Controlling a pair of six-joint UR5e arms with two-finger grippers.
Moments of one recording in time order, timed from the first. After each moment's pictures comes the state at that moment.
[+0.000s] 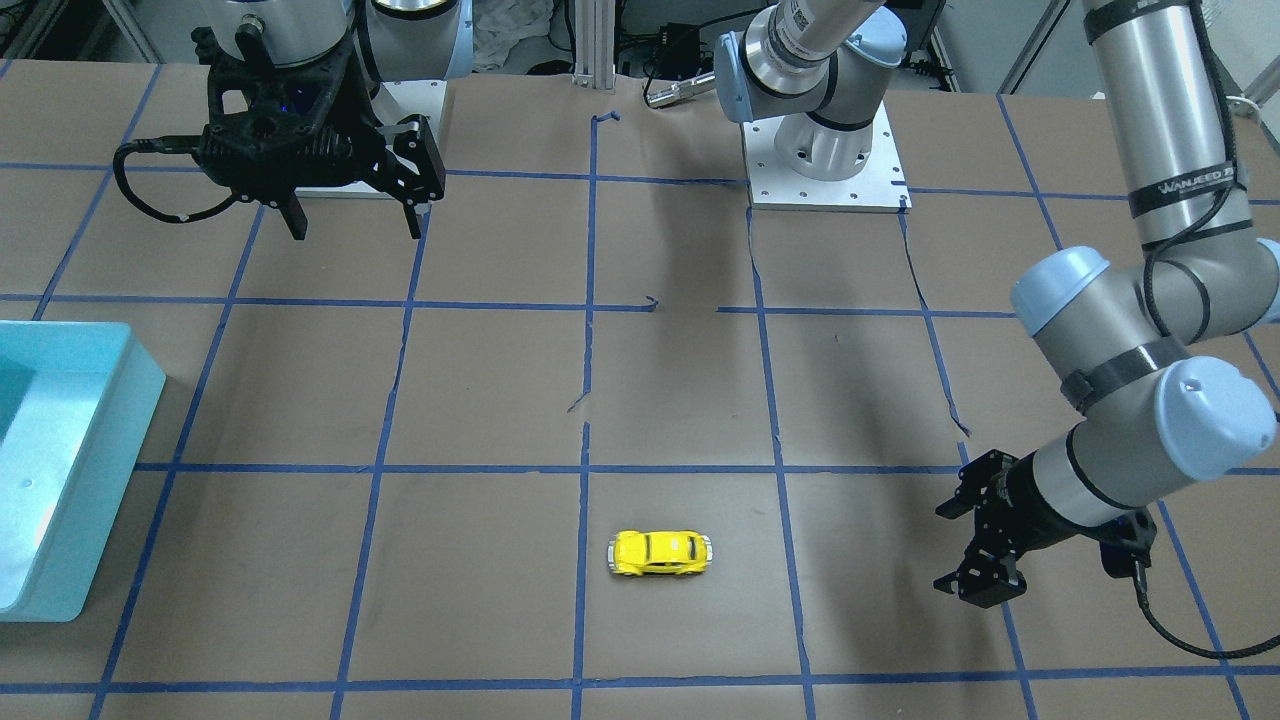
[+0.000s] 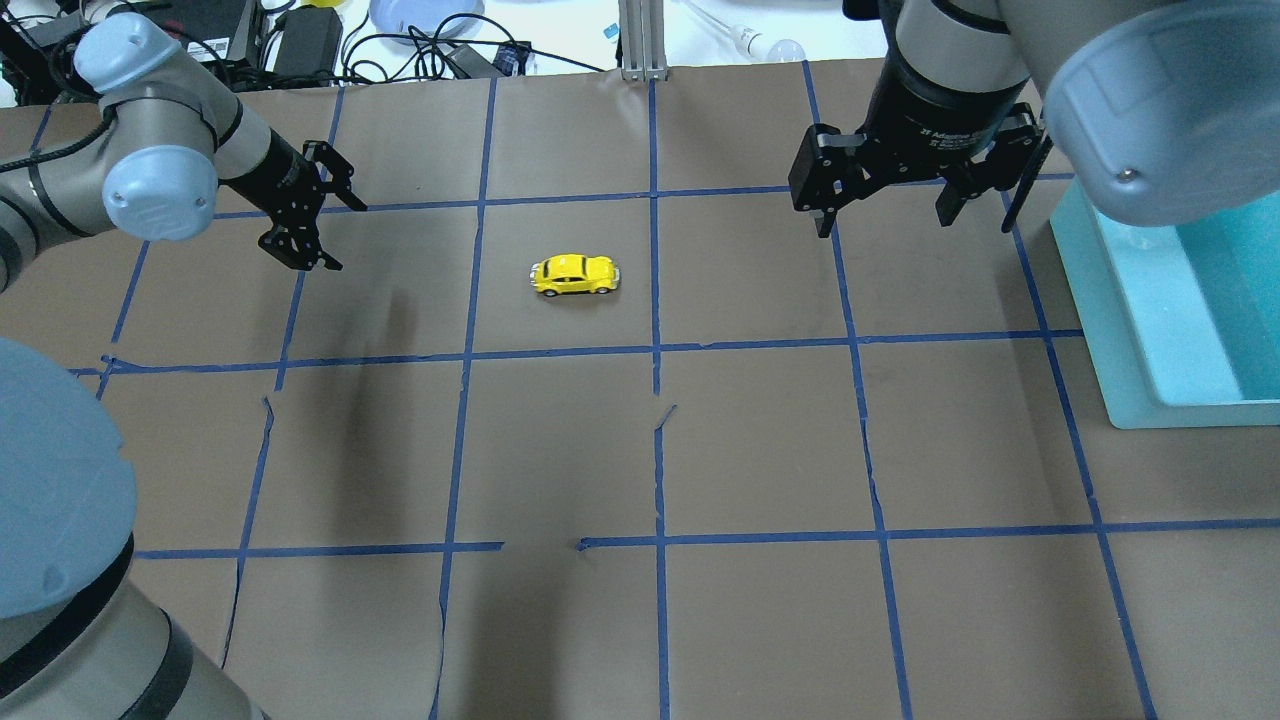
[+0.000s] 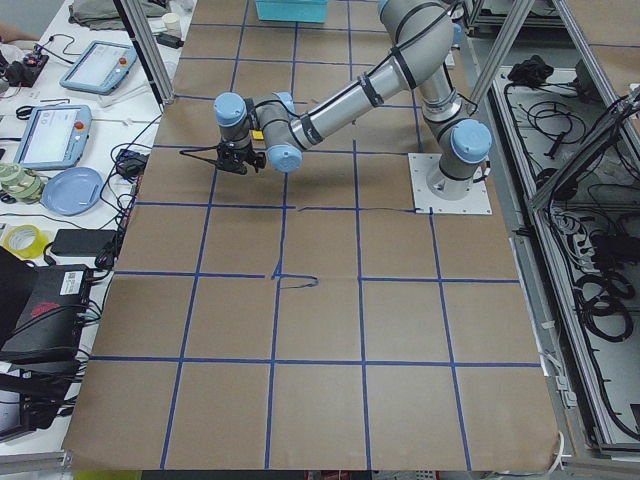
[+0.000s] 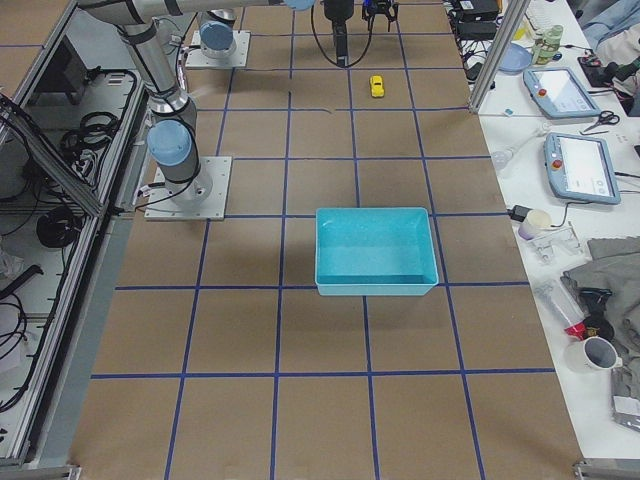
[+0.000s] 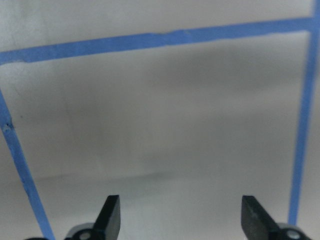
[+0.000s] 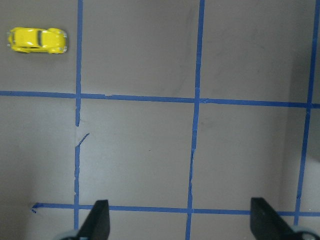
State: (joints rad) left arm -1.30 -2.05 -1.52 -1.14 1.38 -0.90; right arm 1.70 -1.59 1.54 -1.59 -1.59 0.07
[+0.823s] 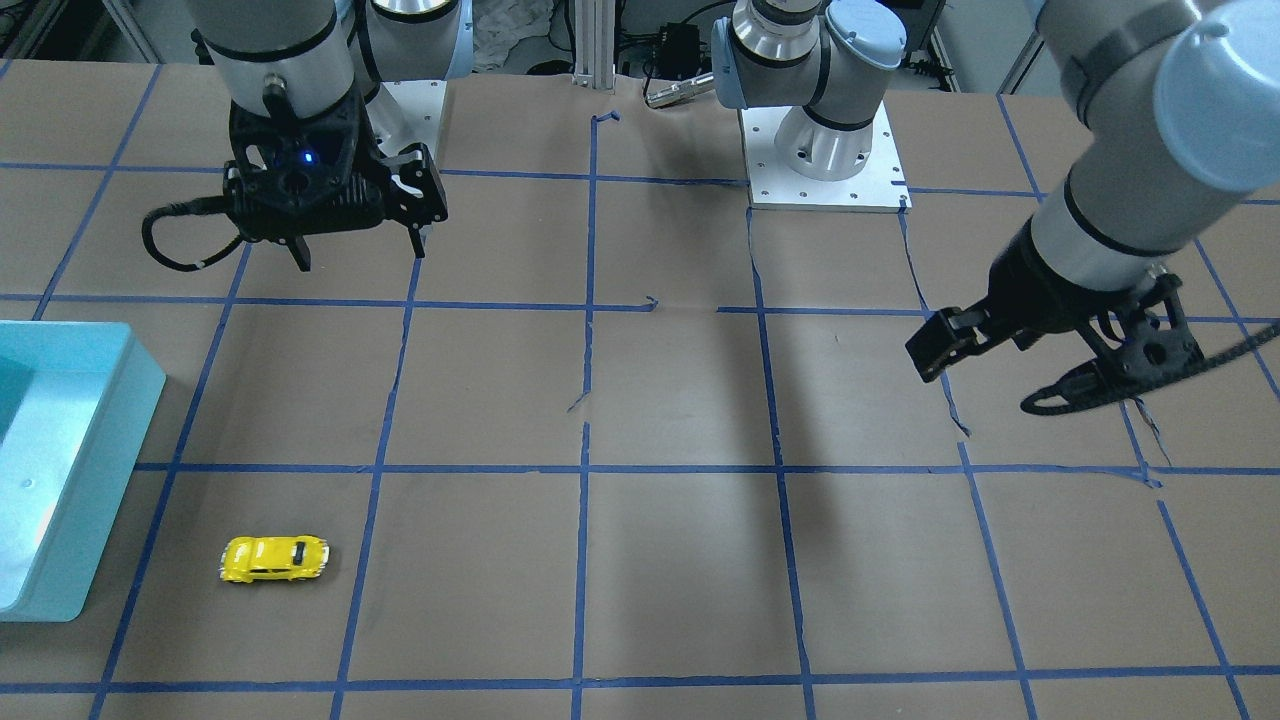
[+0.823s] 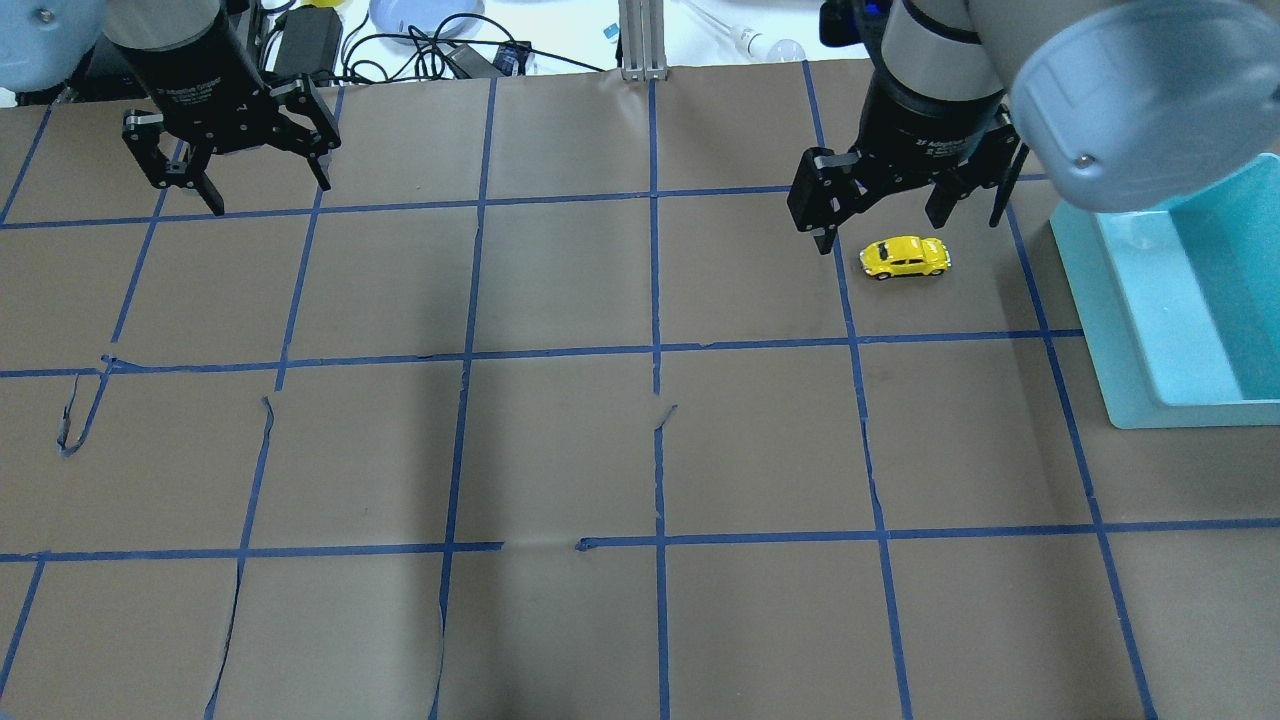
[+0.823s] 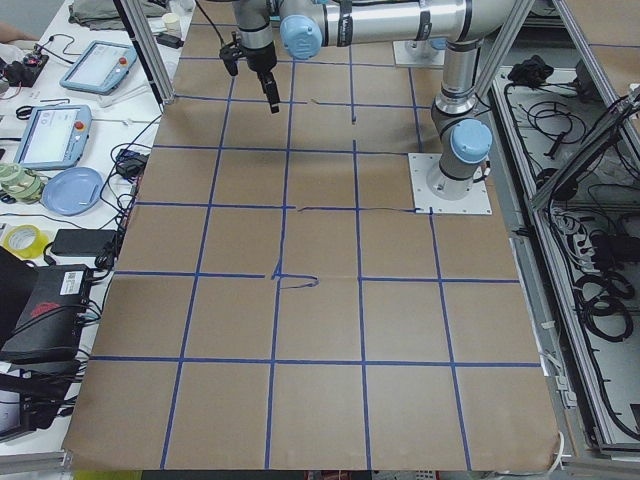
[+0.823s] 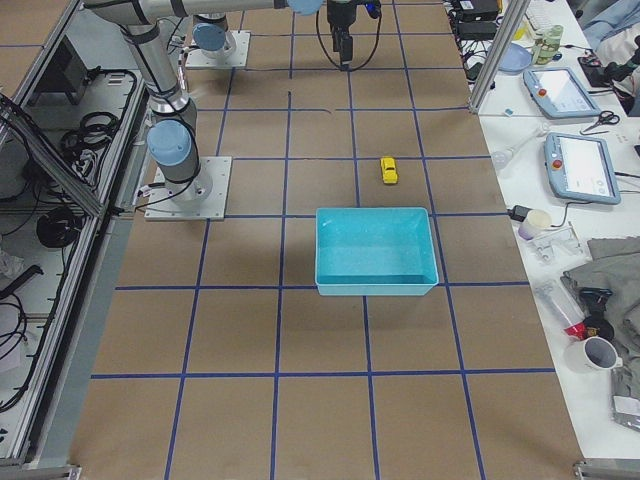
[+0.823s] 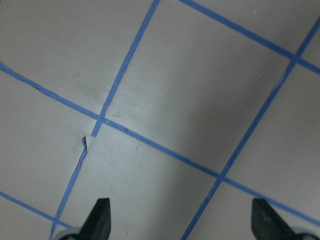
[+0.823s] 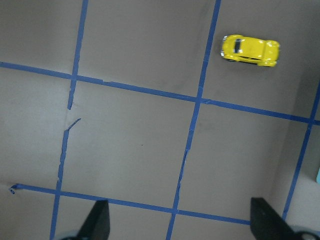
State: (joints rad) left arm -1.46 -1.78 -1.36 -1.66 1.64 -0.20; right arm 1.70 -1.51 1.54 -1.59 -1.60 -0.07
